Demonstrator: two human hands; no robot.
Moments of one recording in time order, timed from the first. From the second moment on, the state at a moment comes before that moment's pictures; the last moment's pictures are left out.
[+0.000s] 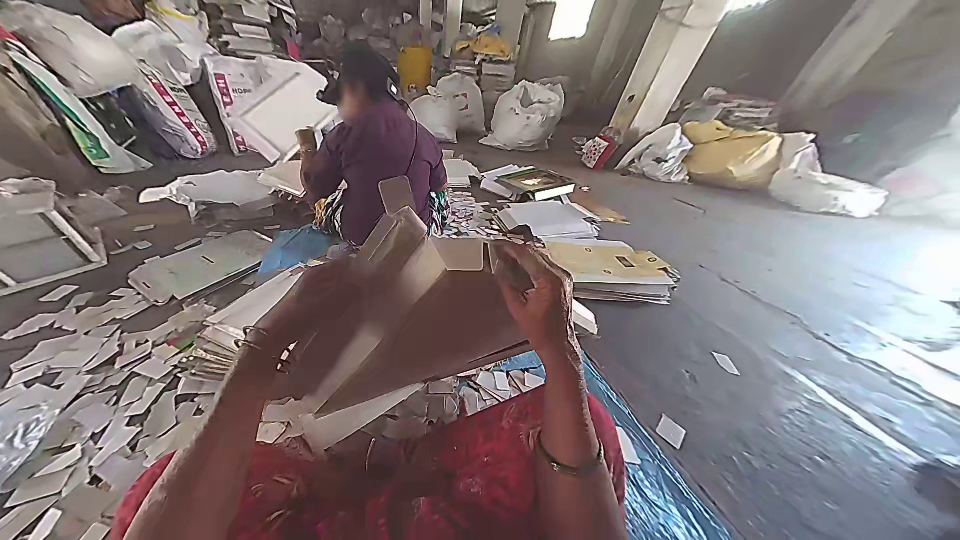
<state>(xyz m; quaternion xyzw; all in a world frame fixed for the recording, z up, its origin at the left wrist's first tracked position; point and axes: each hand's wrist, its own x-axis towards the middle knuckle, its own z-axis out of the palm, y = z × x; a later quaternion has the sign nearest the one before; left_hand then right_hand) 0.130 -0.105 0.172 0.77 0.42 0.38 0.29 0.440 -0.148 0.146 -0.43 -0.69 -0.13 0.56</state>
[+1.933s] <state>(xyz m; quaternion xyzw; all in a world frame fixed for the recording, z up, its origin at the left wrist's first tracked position) 0.281 -0.097 0.222 0.92 0.11 0.32 0.21 0.473 -0.185 0.189 -0.25 -0.67 0.10 0.69</state>
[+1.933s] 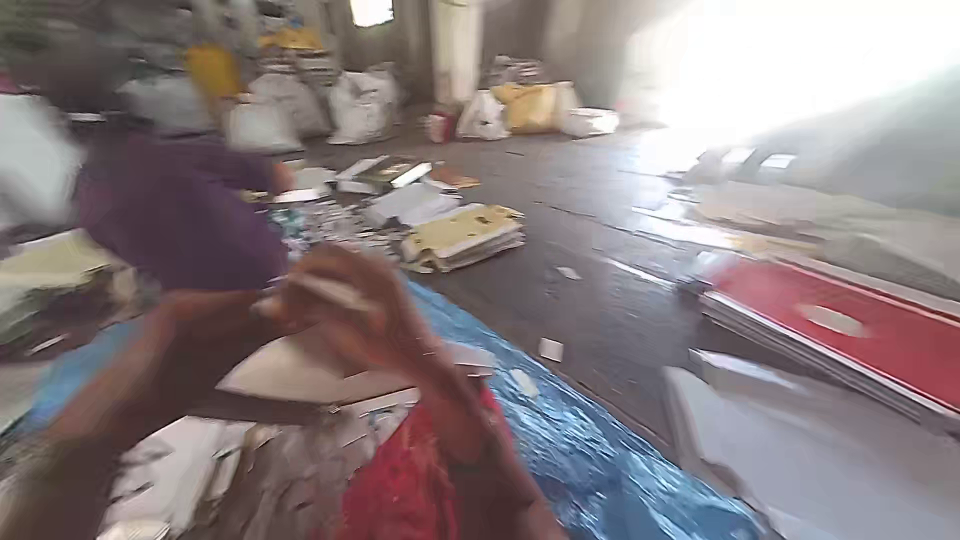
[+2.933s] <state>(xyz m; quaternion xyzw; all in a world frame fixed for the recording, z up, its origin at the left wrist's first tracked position) 0.324 -0.120 0.213 0.93 0.17 0.31 0.09 0.470 -0.216 0.189 -0.49 -0.71 -0.27 0.43</state>
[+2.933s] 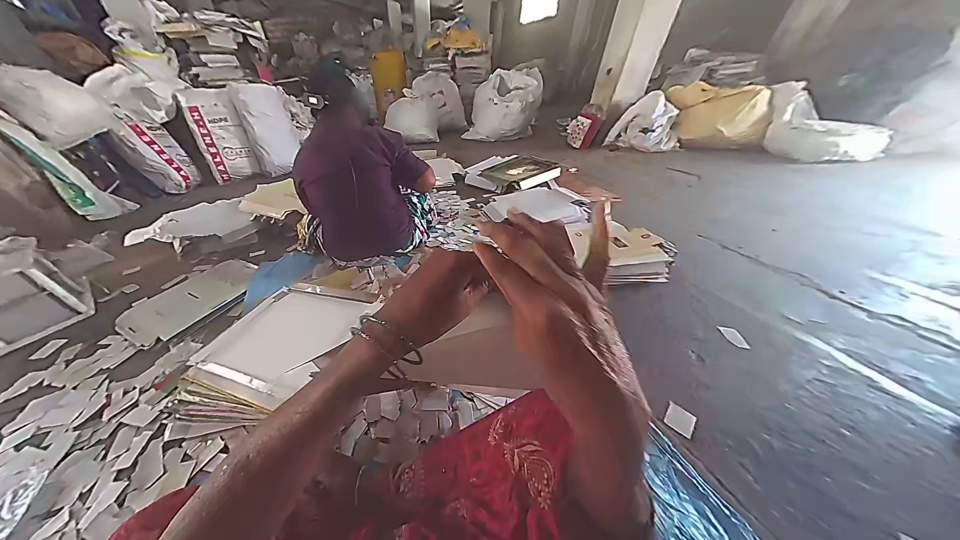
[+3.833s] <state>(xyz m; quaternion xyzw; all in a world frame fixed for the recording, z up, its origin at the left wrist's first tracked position) 0.260 -0.108 0.225 0.95 0.06 0.25 0.18 0.475 -0.186 0.182 -0.30 -0.78 -0.12 0.54</state>
